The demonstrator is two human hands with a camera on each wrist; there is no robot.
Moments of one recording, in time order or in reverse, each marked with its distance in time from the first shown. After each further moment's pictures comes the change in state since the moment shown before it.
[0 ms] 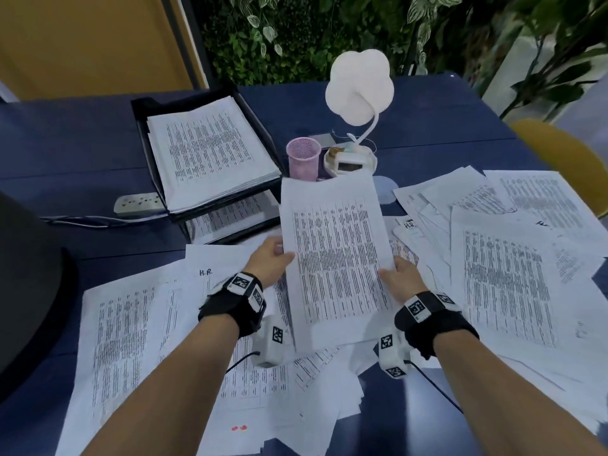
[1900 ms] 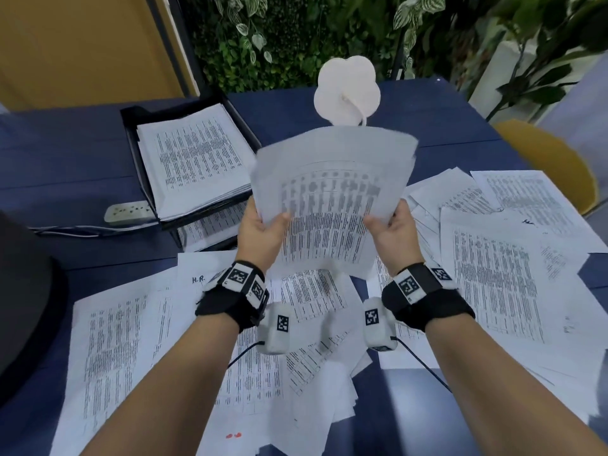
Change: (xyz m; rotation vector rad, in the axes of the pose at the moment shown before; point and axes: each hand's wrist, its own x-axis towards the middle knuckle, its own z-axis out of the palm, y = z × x) left_hand -0.026 0.064 0.000 -0.510 0.293 0.367; right_hand -0.019 -0.078 -0.016 0.479 0.142 -0.409
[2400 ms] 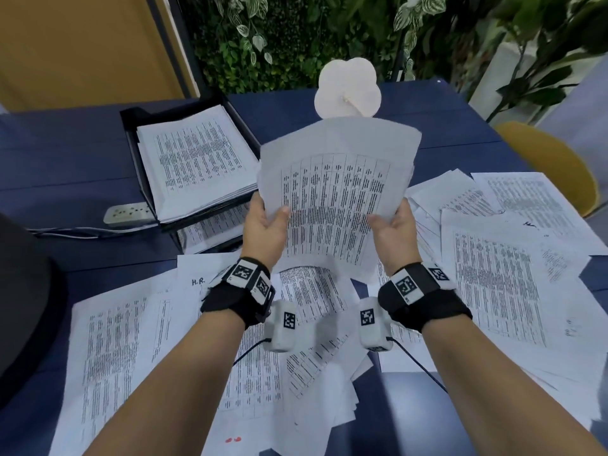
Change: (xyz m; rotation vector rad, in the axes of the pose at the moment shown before) left_hand 0.010 0.000 0.007 0.000 -0.037 -0.010; right_hand 0.004 -0.005 0.007 0.067 0.028 0.003
